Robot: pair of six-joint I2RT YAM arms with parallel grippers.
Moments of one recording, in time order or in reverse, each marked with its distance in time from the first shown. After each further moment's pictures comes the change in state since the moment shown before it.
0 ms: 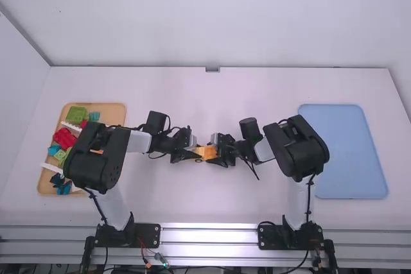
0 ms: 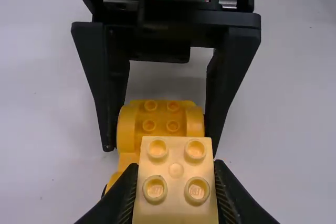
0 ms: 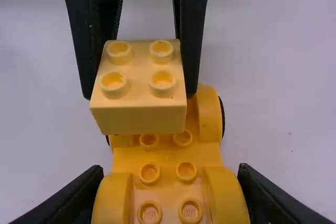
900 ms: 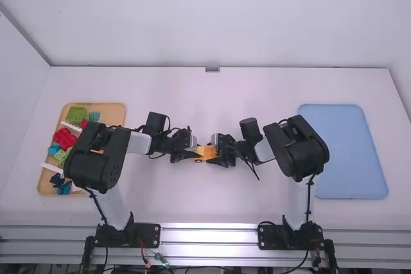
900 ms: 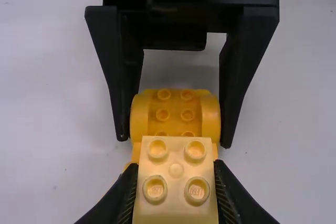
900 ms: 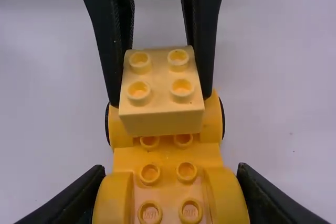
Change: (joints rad) left arm 0.000 0.003 -0.022 0.071 -0.045 -0.007; right arm 0.000 0.000 -0.005 0.004 -0.005 0.001
